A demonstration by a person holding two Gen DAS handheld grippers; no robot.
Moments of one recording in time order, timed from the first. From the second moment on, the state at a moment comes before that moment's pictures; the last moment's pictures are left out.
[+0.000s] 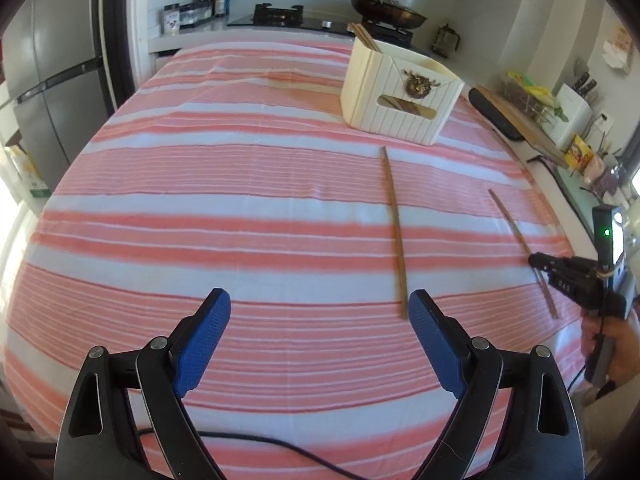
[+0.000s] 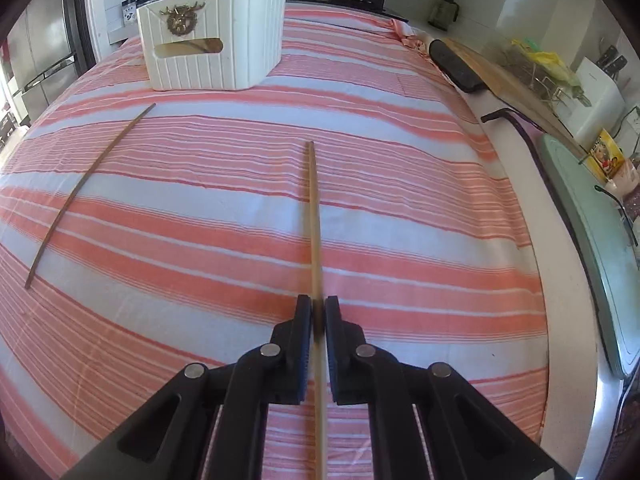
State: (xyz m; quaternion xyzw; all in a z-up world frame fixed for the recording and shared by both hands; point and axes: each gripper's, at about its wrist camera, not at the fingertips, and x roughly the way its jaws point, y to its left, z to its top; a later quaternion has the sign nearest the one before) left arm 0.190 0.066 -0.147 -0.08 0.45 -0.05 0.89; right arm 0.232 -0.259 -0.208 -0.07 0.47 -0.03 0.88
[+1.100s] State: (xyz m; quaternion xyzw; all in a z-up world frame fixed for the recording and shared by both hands) left arm 0.279 -0.003 -0.209 0.02 0.50 -0.04 0.87; right arm 0.221 -0.265 -0.220 -0.03 0.41 0.02 0.91
